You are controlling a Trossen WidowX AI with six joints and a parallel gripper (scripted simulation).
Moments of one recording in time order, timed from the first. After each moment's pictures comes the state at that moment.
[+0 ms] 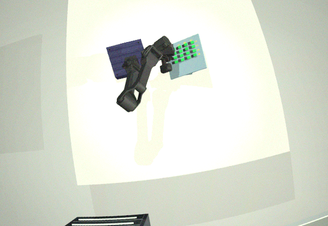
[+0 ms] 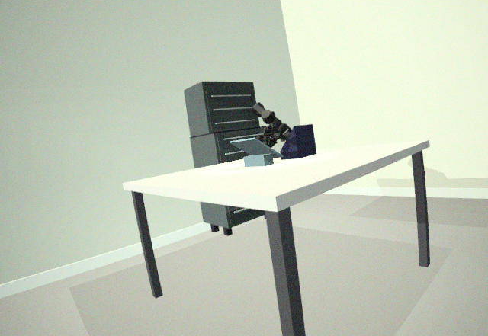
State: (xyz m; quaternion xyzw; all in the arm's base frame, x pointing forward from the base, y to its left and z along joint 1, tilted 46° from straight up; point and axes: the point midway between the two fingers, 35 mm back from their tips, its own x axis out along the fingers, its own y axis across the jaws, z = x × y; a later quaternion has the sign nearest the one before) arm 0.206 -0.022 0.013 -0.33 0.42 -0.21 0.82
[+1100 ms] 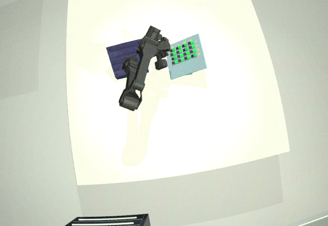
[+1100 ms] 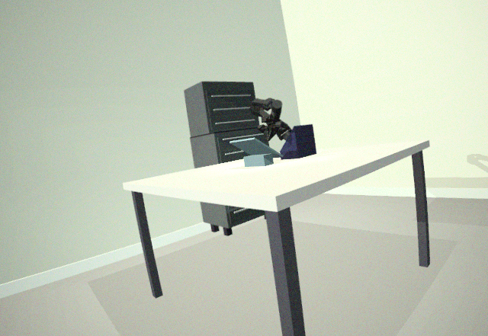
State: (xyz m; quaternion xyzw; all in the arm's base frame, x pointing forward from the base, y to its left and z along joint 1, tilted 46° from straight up) arm 0.184 0.025 0.051 -0.33 0.44 -0.21 0.81
